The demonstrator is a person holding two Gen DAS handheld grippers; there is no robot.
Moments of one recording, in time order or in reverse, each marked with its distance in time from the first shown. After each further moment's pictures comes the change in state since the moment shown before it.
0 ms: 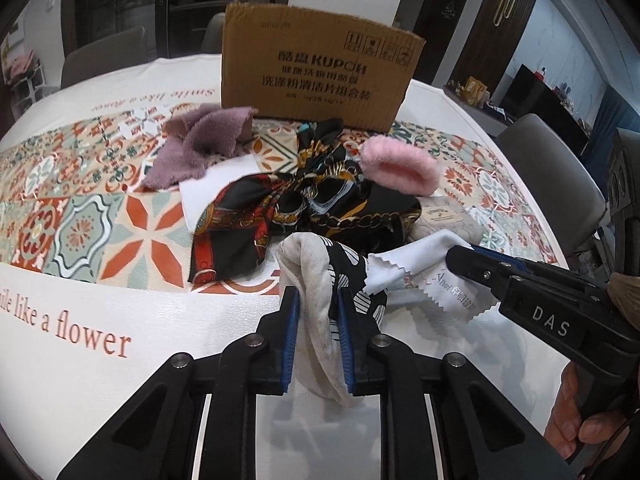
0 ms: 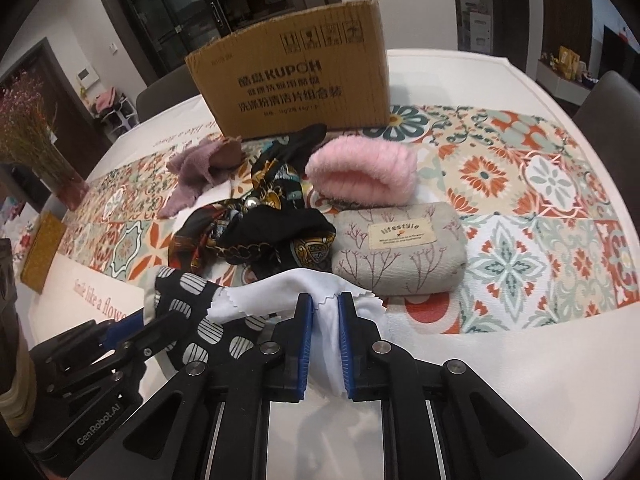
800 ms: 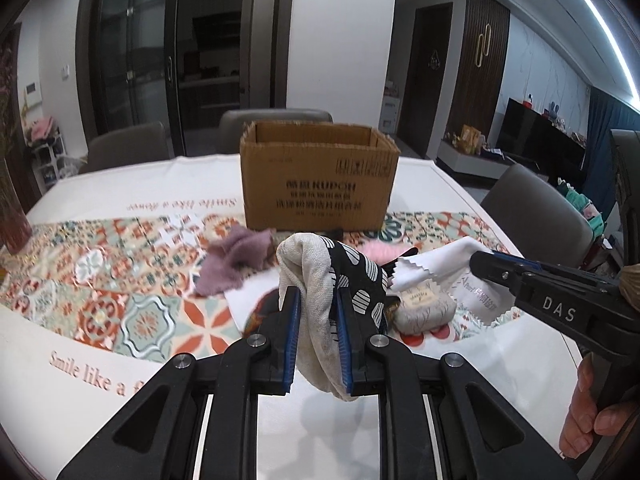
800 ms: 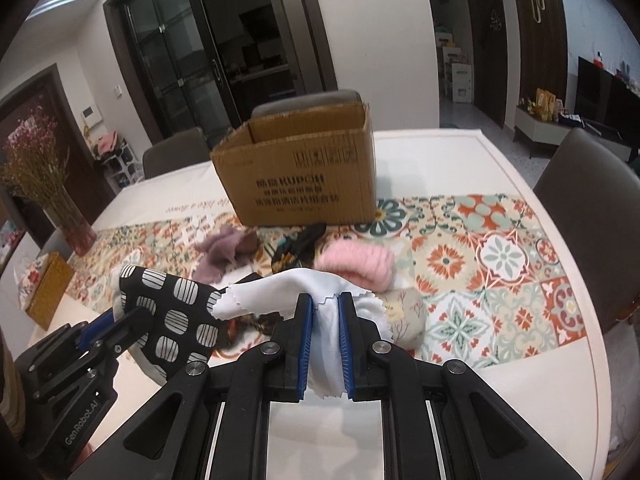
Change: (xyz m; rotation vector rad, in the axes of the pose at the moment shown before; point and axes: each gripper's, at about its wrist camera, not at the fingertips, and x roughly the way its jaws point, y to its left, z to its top) left arm -0.095 -0.017 0.032 0.088 -0.270 0.077; right arm -0.092 0.020 0.032 0.004 -0.221 -0.047
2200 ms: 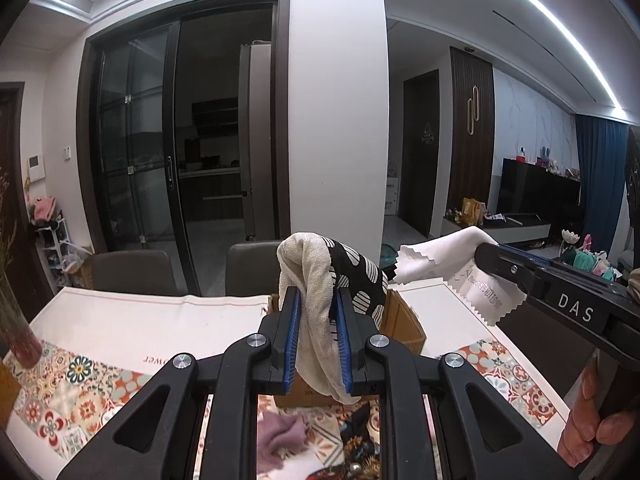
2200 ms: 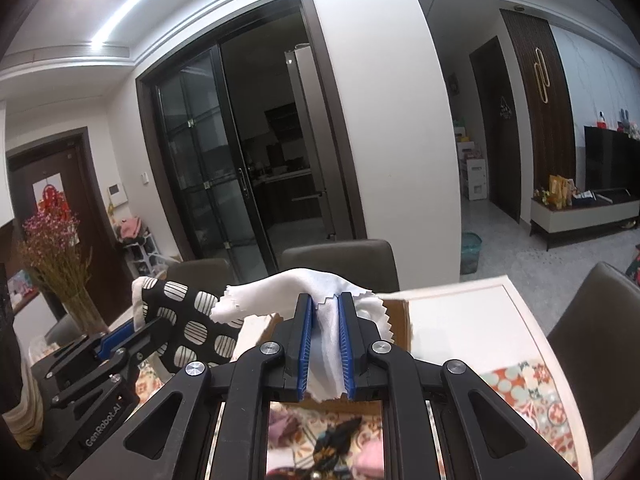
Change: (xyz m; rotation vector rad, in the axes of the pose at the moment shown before) left arm -0.008 0.018 0.174 0.071 -0.319 0.023; right arm -0.027 0.036 0.167 -0.030 -0.372 0.069
